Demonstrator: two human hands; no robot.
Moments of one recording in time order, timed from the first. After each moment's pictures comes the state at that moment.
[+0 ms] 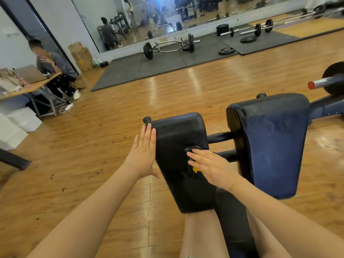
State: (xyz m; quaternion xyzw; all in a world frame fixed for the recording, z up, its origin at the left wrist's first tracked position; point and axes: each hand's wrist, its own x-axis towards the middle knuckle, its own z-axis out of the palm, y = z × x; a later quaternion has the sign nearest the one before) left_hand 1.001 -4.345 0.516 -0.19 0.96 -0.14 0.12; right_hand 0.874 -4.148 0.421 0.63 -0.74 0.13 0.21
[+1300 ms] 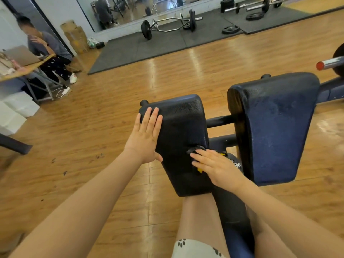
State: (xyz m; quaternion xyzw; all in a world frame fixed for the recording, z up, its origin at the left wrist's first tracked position) left_hand 0.992 -4.335 0.506 -0.16 0.94 -0.26 0.13; right_hand 0.895 -4.123 0.387 0.62 -0.77 0.11 0.13
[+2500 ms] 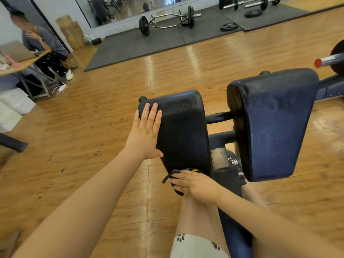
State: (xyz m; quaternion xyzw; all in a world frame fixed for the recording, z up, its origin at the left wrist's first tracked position) left_hand 0.990 -4.335 0.499 -0.18 0.95 -0.24 0.10; right_hand 0.940 -4.152 0.346 0.75 -0.65 0.02 0.09
